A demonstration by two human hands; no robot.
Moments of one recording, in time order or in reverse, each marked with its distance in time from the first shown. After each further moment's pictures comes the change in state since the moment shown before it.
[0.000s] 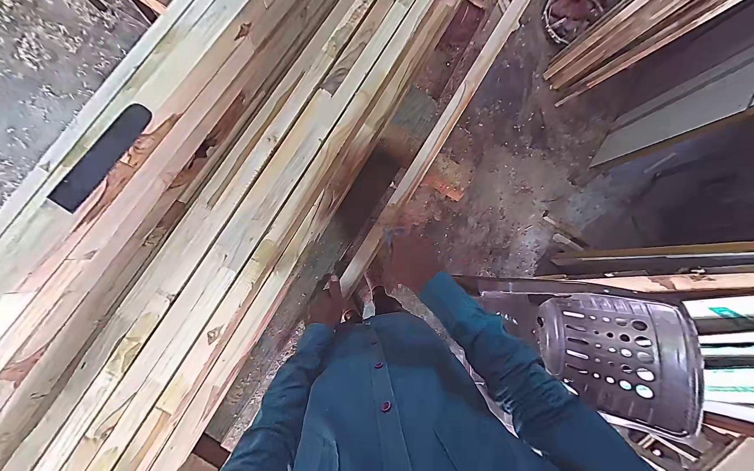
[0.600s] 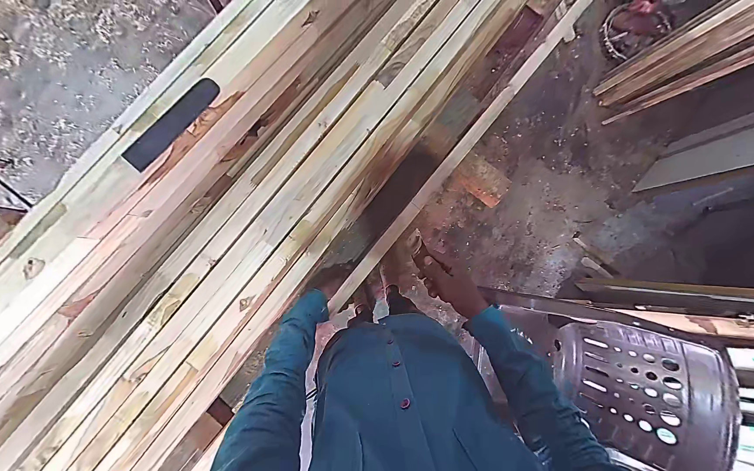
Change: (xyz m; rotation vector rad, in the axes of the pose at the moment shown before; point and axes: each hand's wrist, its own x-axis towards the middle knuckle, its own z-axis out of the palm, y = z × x) left_hand 0.061 -0.050 -0.029 -0.178 -0.254 0.181; right_hand 0.006 0.073 0.072 1.015 -0.040 -0.222
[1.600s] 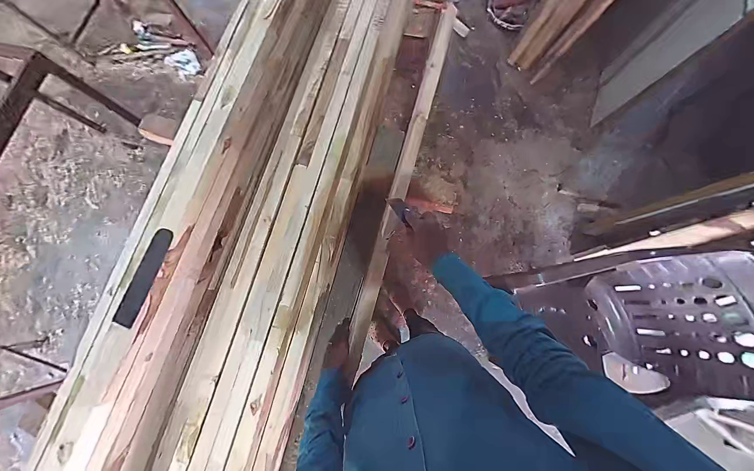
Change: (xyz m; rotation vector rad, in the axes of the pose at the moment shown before) left_hand -0.017 -0.002 0.034 -0.308 0.181 -0.151; right_hand 0.087 -0.066 -0.050 -0.539 0.514 -0.134
